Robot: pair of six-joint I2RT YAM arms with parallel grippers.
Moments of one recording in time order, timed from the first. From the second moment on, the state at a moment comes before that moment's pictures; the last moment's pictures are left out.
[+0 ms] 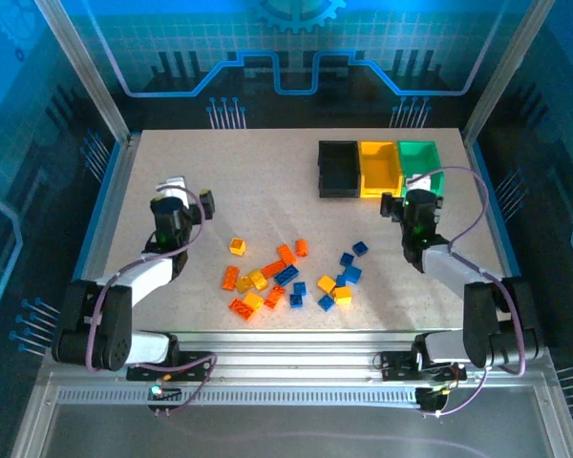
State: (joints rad) left arm -0.07 1.33 0.56 0.47 -0.27 -0.18; right arm 0.13 1.34 0.65 0.26 0.39 0.08
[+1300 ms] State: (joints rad) left arm 0.01 1.21 0.81 -0.14 0.07 -0.96; right arm -0.02 2.20 1.82 -0.70 0.09 0.36
